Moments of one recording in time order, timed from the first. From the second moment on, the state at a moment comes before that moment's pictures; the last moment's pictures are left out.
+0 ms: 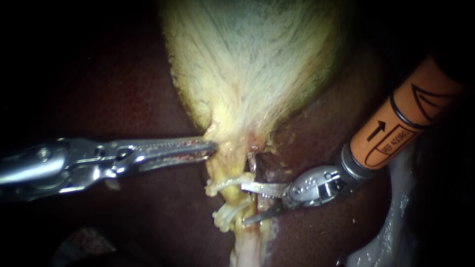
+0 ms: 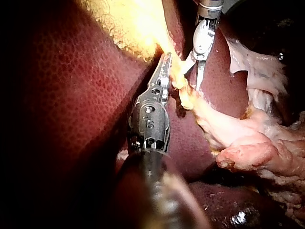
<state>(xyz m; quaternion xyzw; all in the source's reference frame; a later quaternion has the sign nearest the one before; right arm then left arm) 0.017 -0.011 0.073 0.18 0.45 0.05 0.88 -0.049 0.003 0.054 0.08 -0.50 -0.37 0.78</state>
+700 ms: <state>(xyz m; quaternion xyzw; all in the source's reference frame) 0.024 -0.012 0.073 0.27 0.52 0.10 0.80 -0.049 0.003 0.054 0.08 -0.50 -0.37 0.78</state>
